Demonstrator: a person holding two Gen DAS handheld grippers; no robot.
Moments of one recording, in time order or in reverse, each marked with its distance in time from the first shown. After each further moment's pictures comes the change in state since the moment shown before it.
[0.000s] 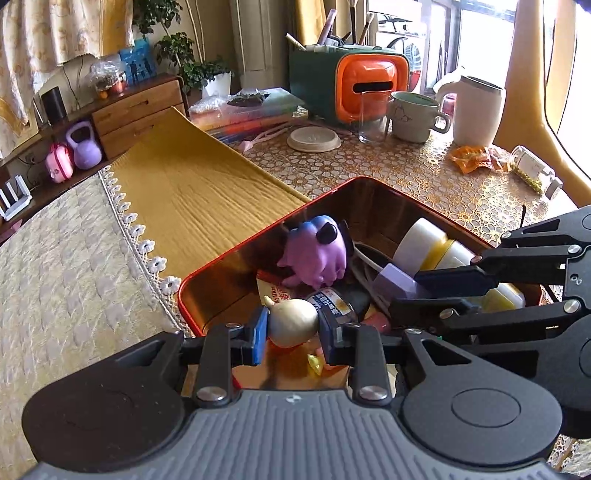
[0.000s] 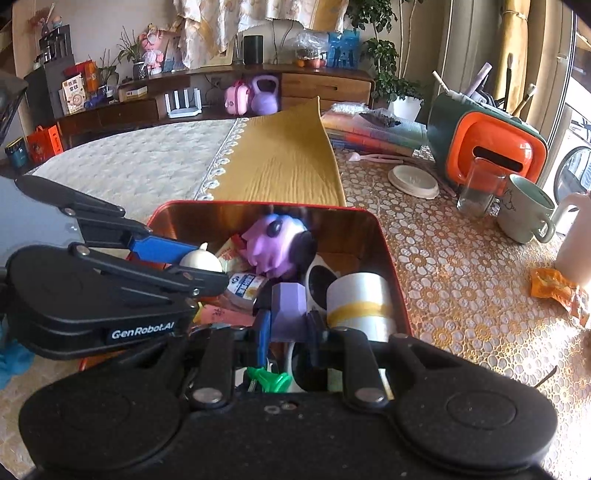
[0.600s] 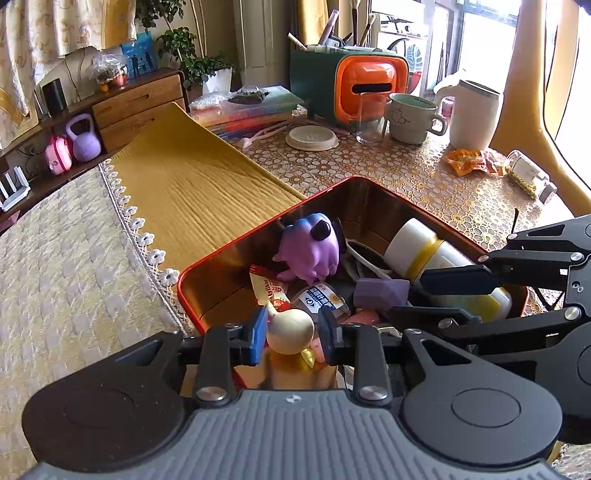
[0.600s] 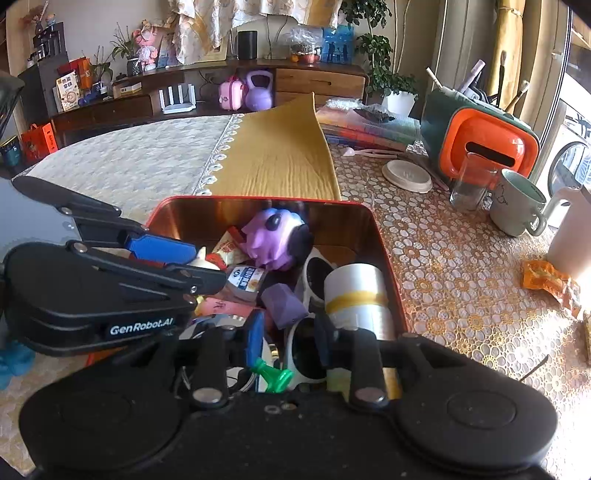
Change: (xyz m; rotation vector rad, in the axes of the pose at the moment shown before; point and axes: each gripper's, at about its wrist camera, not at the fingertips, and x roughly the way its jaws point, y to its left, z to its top) left arm -0.011 0.001 0.000 -0.029 0.009 -0.013; right arm -0.009 0.003 0.000 0.007 0.018 -0.021
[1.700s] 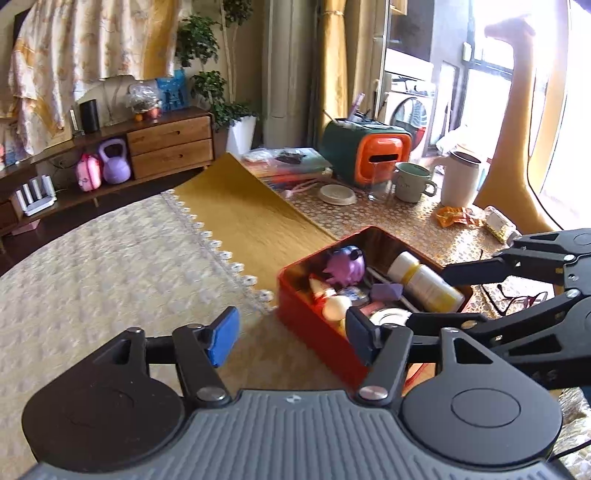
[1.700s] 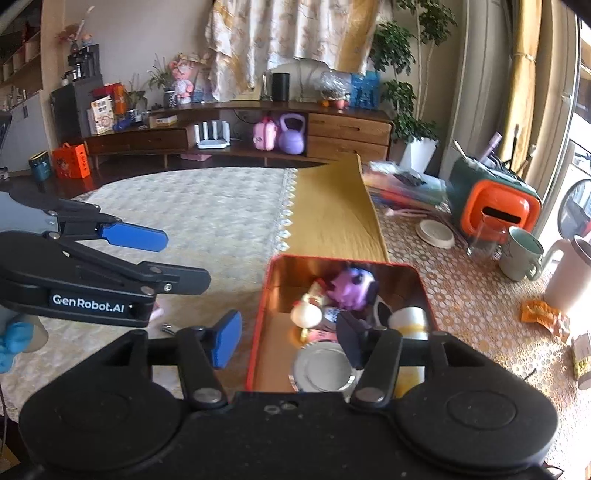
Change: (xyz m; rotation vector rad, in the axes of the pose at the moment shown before) left arm -0.148 0.062 -0.042 -0.079 -0.161 0.002; right arm -0.094 0.075 0.014 -0.046 -0.124 0.060
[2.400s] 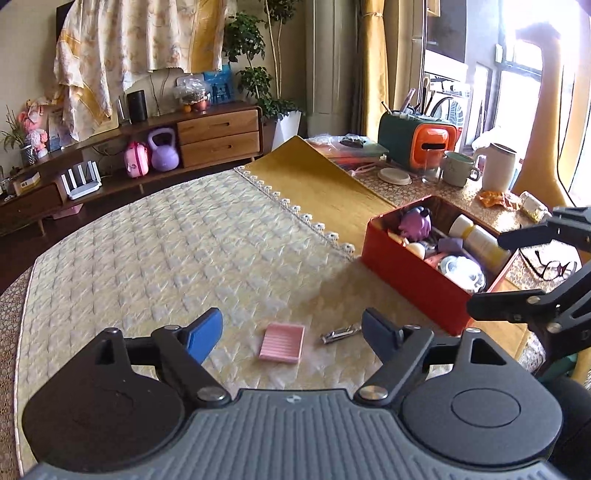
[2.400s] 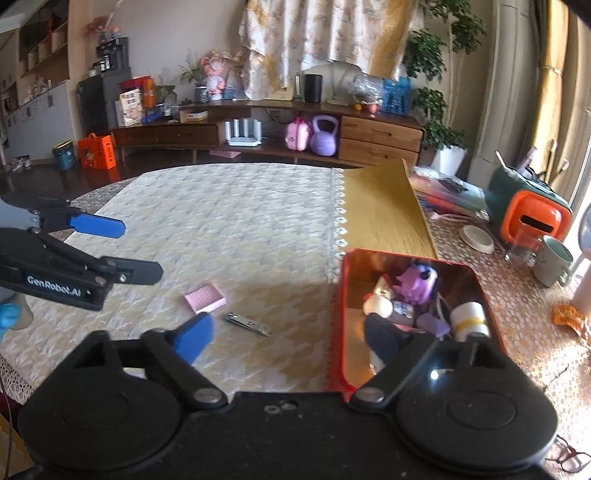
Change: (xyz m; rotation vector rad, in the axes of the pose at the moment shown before) left arm -0.053 0.070 -0.066 -0.024 0.004 0.103; right arm 0.002 0.061 -0.015 -0.054 -0.010 0.063
